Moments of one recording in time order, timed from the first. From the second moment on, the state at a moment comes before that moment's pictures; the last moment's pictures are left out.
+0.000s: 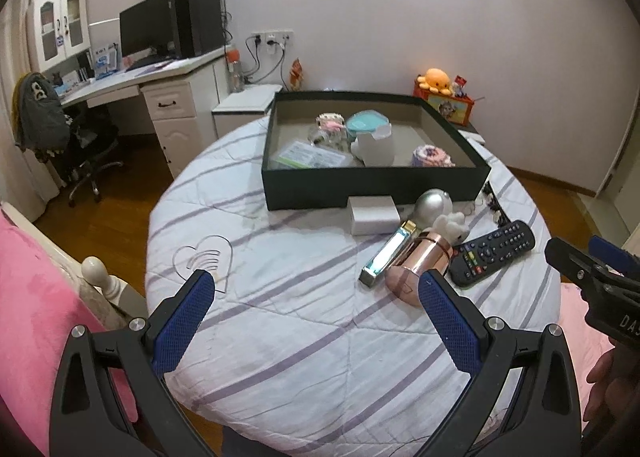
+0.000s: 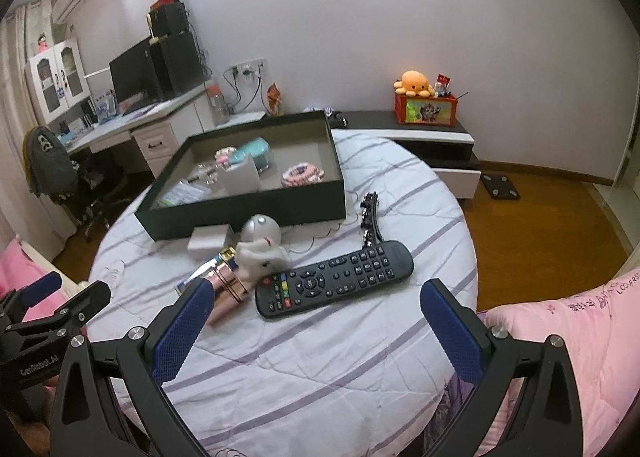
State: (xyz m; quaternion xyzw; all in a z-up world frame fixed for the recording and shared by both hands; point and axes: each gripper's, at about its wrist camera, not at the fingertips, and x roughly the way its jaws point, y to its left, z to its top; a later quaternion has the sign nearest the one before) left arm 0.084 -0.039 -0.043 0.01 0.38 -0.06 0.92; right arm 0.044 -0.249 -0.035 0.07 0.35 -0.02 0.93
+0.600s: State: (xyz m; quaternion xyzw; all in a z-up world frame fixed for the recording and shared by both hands) left arm 0.146 -0.041 -0.078 0.02 0.41 -0.06 0.91; right arm 0.142 -0.225 -0.079 0.05 0.42 0.04 0.90
